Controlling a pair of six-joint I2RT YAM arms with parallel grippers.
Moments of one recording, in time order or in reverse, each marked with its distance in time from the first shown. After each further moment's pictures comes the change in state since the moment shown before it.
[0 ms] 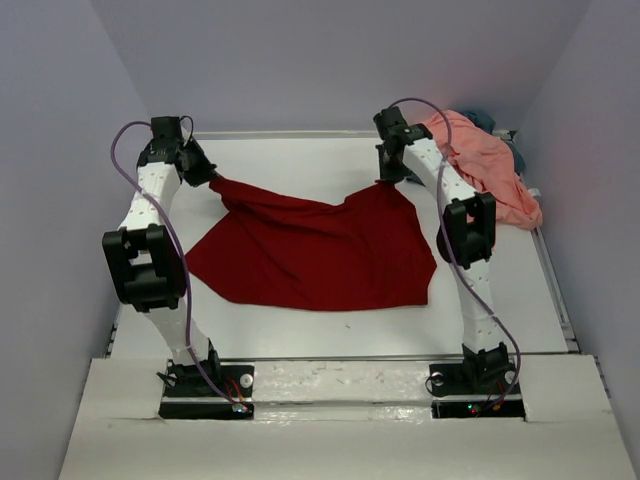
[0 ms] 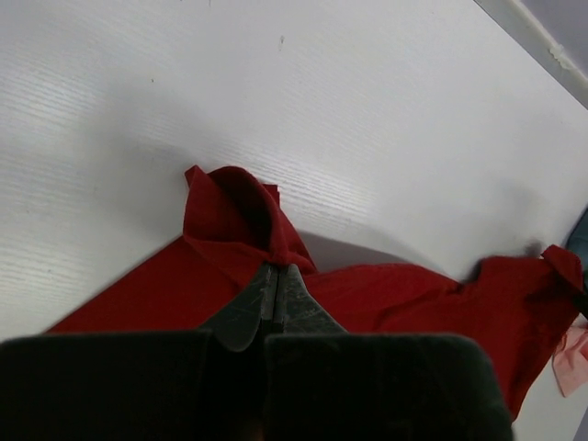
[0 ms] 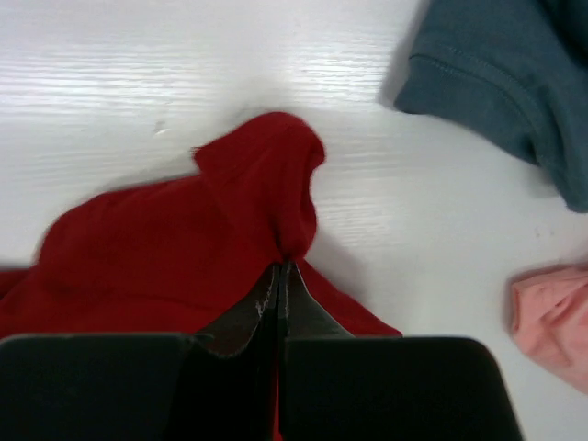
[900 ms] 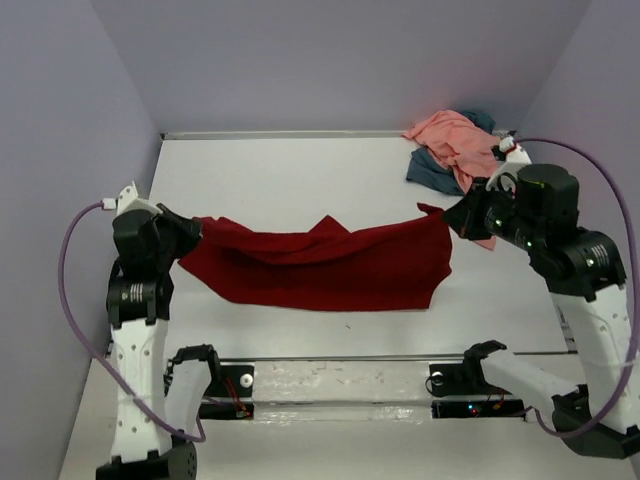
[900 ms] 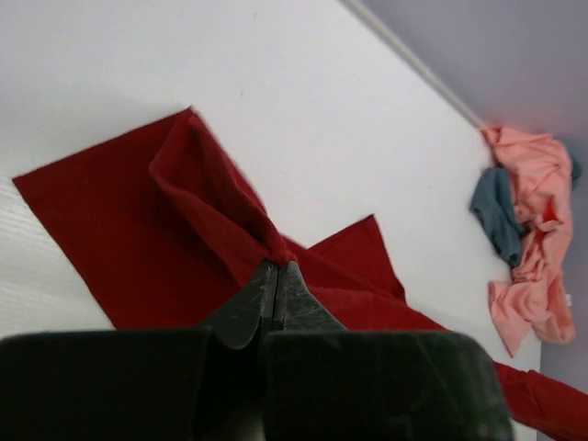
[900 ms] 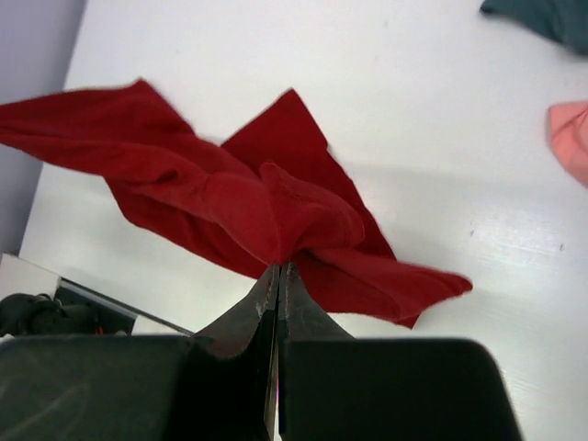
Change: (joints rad) left arm 0.000 -1.038 -0.642 -0.072 -0.095 -0.114; right arm -0.002 -1.440 -0.866 0.014 -0.448 0.122
